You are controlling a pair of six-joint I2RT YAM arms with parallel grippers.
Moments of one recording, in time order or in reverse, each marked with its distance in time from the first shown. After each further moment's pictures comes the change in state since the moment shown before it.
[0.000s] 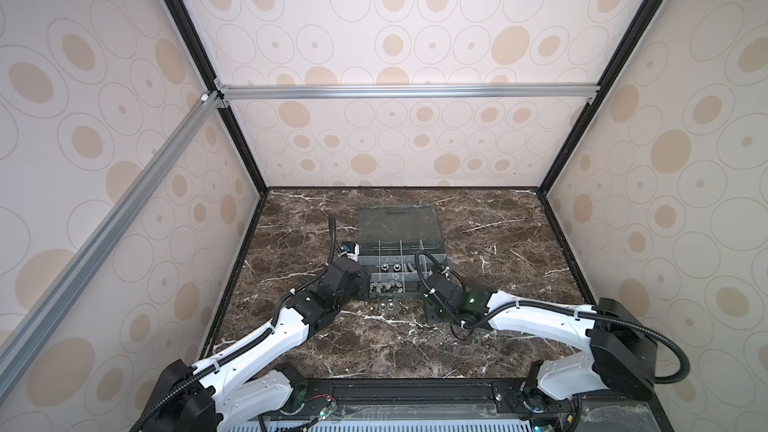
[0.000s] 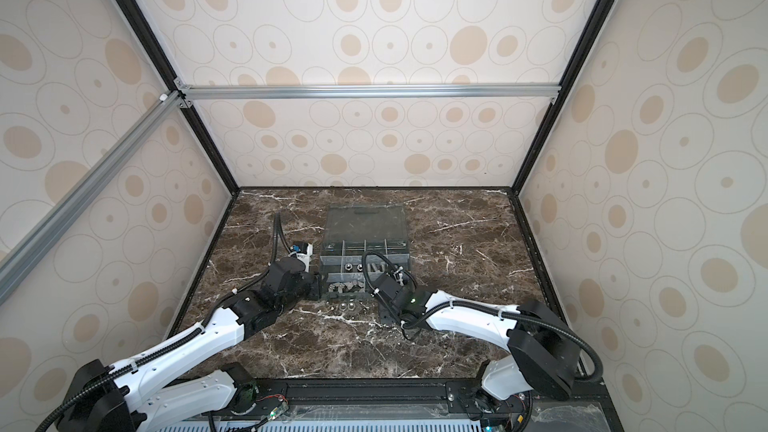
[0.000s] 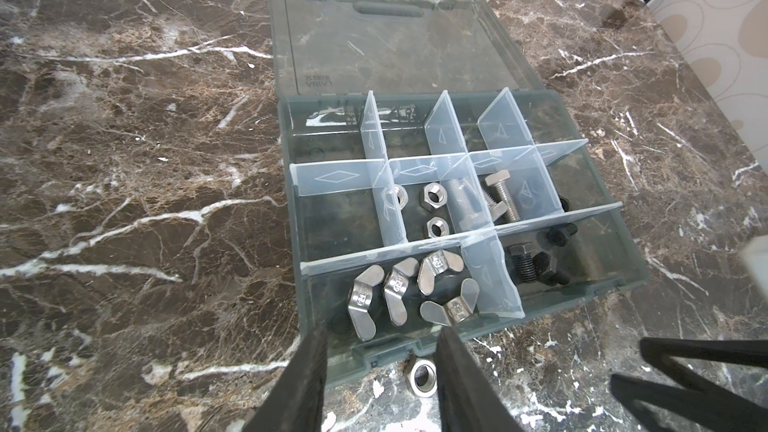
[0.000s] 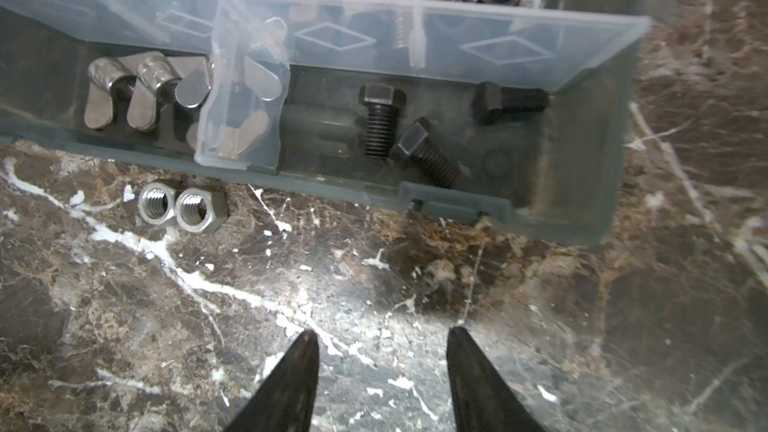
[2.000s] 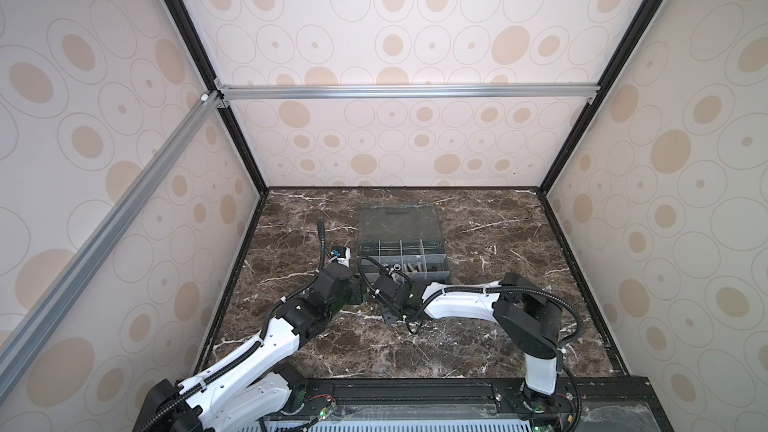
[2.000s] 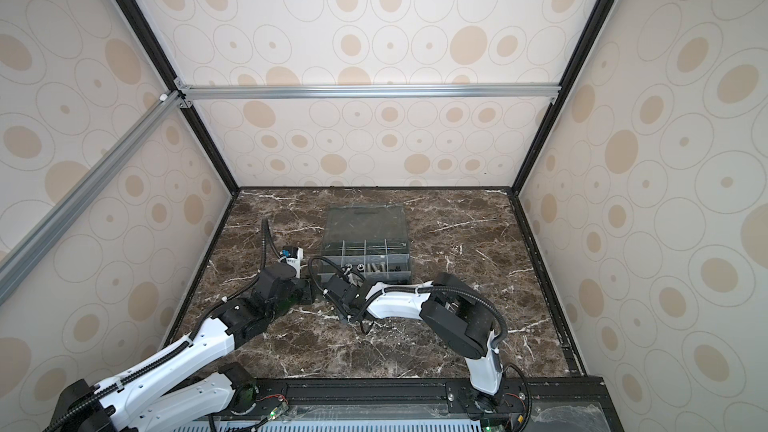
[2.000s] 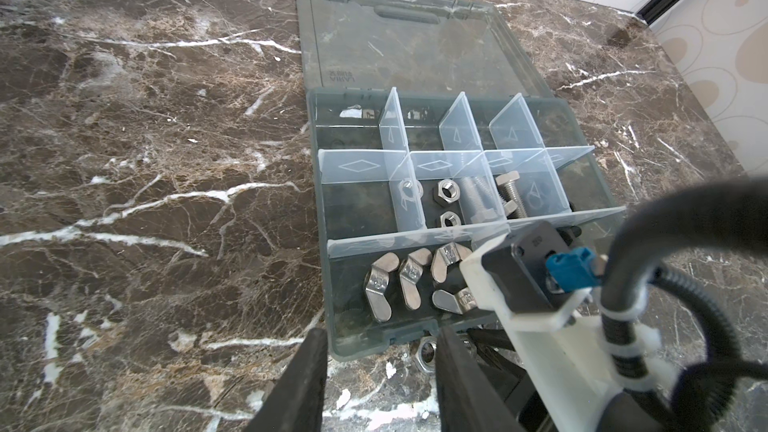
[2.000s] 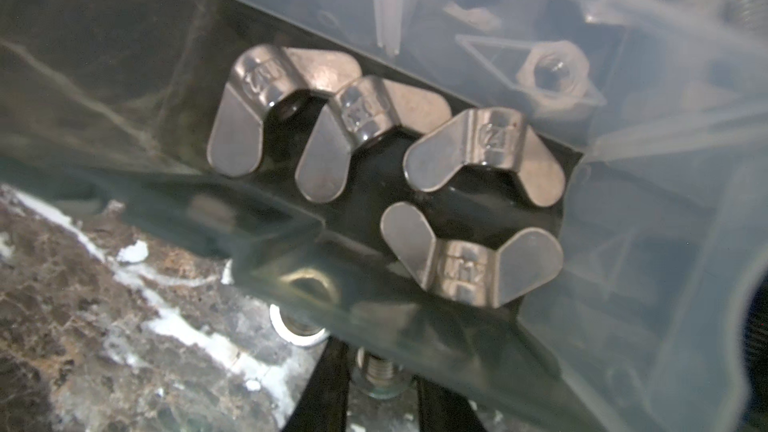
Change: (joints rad) left arm 0.021 -0.100 -0.049 -0.036 -0.006 -0.030; right arm 0.119 0.454 0.343 0.076 0.004 -0.127
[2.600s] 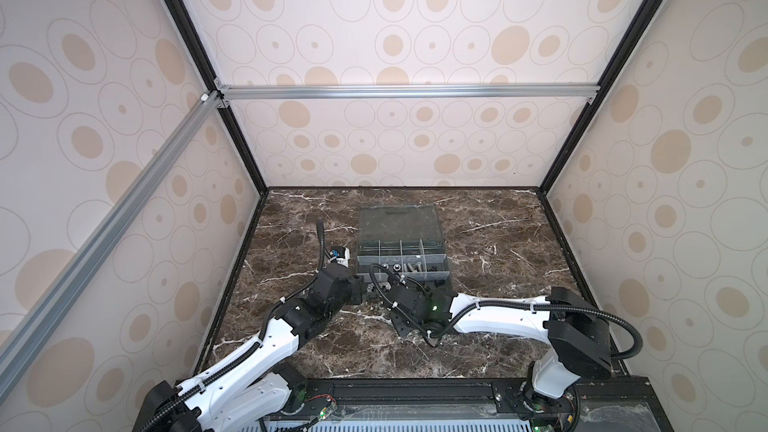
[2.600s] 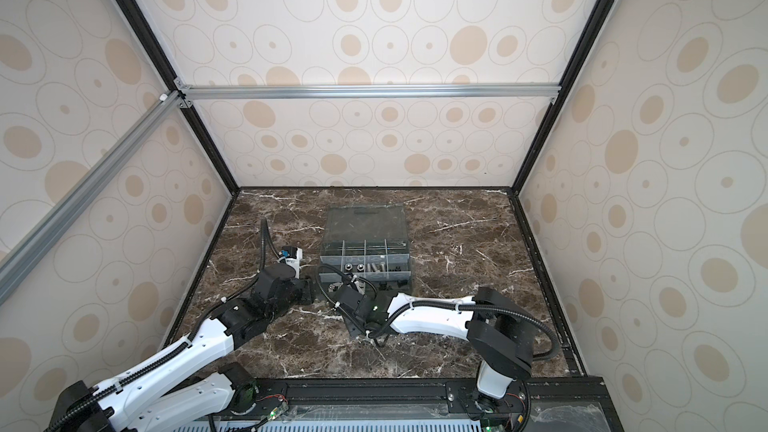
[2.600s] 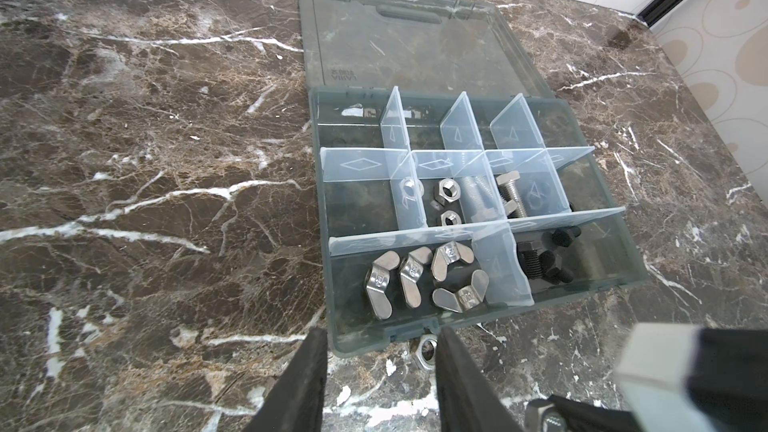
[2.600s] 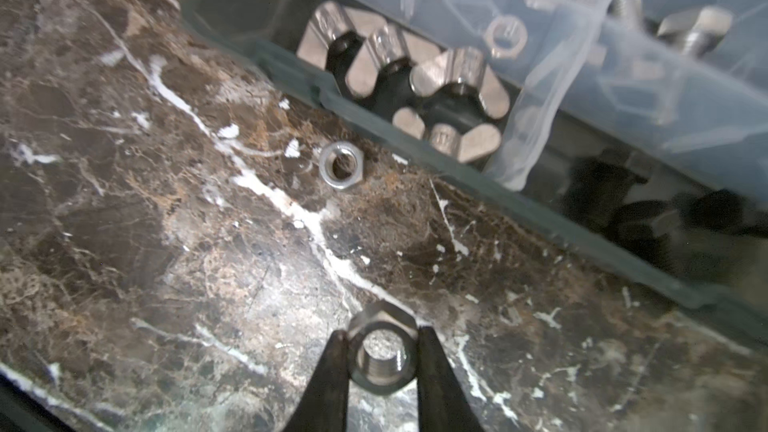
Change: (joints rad) left arm 0.001 -0.006 0.000 -0.007 0.000 -0.008; right arm 0.050 -0.264 -0.105 -0.076 0.034 -0.056
